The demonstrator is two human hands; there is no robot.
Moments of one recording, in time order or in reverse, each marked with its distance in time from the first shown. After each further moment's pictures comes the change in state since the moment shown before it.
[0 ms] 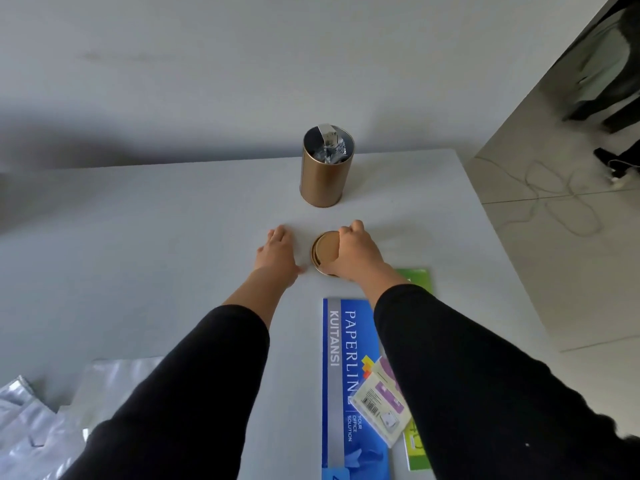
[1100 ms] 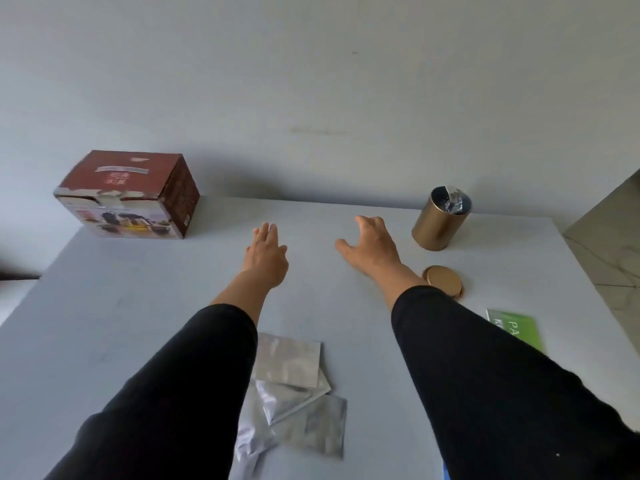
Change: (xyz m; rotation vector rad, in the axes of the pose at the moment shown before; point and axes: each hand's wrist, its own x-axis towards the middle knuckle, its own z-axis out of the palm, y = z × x) left_hand -0.118 -0.195 -0.144 -0.096 0.319 -0.197; right_hand -0.075 -0.226 -0.020 0.197 0.129 -0.196
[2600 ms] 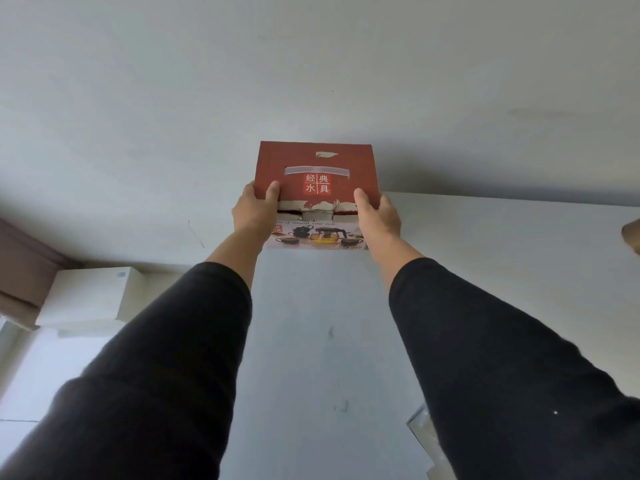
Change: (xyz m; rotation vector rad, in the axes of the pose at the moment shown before) left_hand 0.163 -0.347 -0.185 -0.619 0.102 -0.263; right_hand 0.100 -0.349 0.228 0.643 0.166 0.386
